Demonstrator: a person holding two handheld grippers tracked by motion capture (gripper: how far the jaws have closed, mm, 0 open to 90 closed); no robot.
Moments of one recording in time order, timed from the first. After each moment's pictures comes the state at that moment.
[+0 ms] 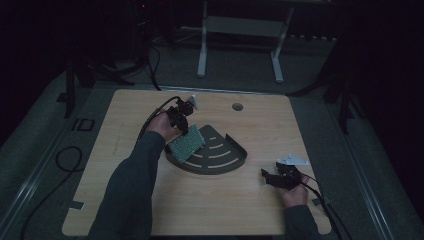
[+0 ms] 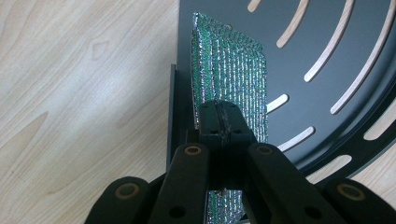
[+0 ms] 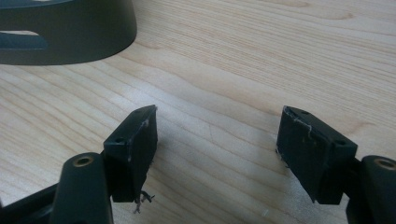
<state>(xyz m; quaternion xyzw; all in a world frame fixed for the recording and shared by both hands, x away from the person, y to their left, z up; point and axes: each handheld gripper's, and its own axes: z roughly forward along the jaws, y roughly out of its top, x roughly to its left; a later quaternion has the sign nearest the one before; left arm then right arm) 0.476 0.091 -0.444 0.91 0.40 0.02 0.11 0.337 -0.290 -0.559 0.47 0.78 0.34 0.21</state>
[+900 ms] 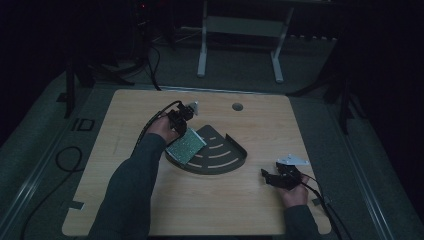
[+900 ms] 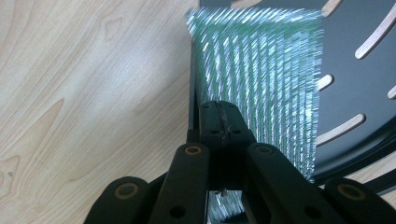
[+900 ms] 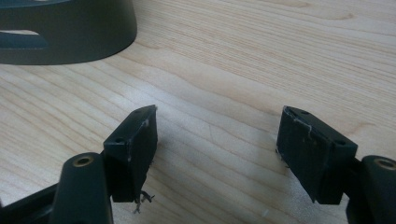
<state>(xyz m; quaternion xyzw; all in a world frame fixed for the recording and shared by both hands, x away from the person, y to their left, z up) 0.478 0.088 -0.462 0.92 0.38 0.05 0.05 0.337 -0.290 -0.559 0.47 0.78 0.35 0.21</state>
